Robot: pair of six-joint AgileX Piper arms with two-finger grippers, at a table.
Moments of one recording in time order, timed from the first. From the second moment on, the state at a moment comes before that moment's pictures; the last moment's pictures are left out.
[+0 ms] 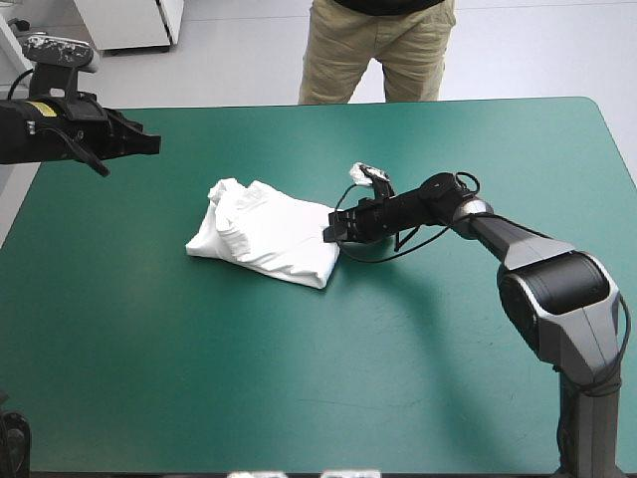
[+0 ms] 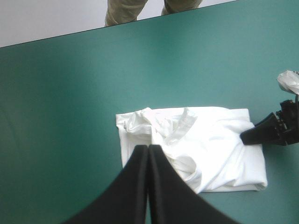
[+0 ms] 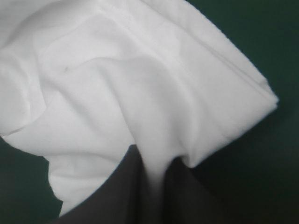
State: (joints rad) left arm 0.00 1.44 -1.89 -0.30 1.26 0.29; right arm 0.33 2.11 -1.52 1.11 0.85 -0.68
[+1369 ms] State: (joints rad) left arm 0.00 1.38 -1.89 -0.26 1.25 0.29; right arm -0.34 1.32 -1.11 0.01 0.89 -0.03
